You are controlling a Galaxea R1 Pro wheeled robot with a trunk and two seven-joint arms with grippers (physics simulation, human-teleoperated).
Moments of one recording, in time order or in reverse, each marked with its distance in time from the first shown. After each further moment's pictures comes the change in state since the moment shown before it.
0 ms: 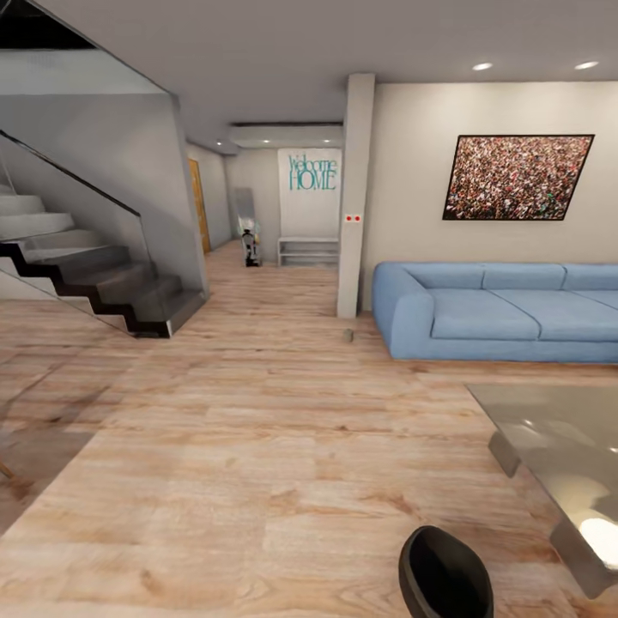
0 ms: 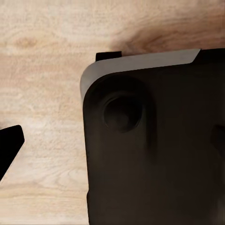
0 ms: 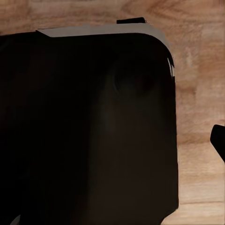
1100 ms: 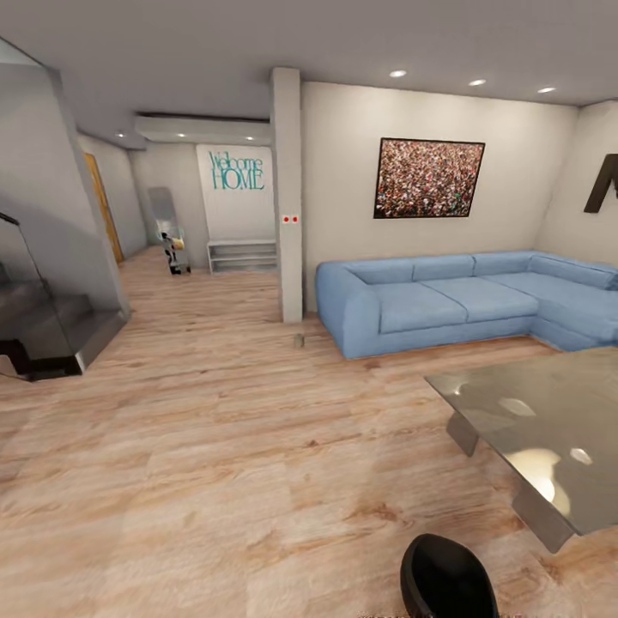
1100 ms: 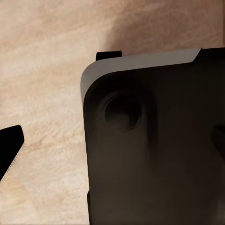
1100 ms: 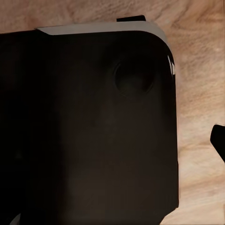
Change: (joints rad) left arm 0.001 0.001 -0.002 0.000 0.001 -0.001 0.000; right arm 0.000 0.000 -0.001 0.001 -0.001 0.003 0.001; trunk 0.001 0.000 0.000
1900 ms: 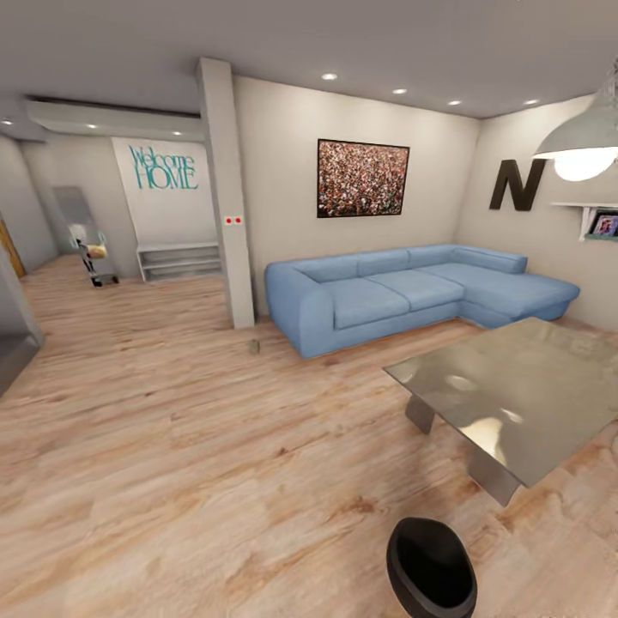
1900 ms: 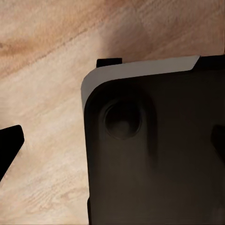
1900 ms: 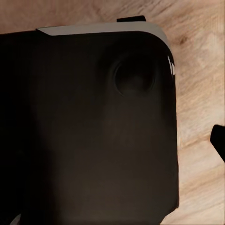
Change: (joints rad) left arm 0.000 0.001 0.001 0.000 0.001 -0.026 0.000; right arm -0.001 0.000 0.000 0.000 0.000 0.000 0.000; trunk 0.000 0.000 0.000
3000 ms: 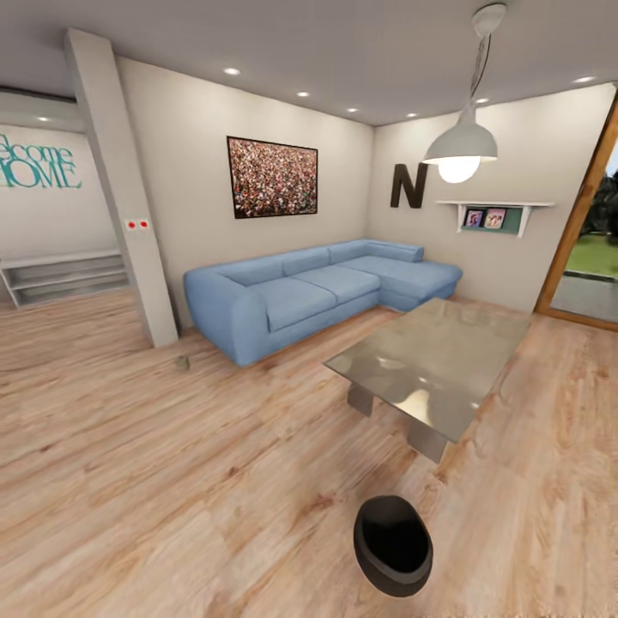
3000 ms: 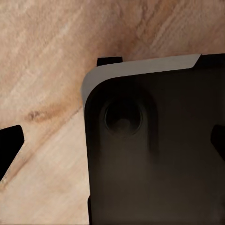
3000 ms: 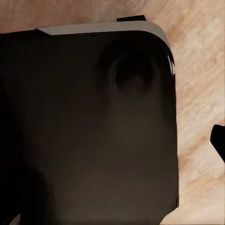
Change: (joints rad) left arm 0.000 0.001 0.000 0.014 0.000 -0.016 0.000; right arm 0.001 0.000 0.000 0.000 0.000 0.000 0.000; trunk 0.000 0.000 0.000
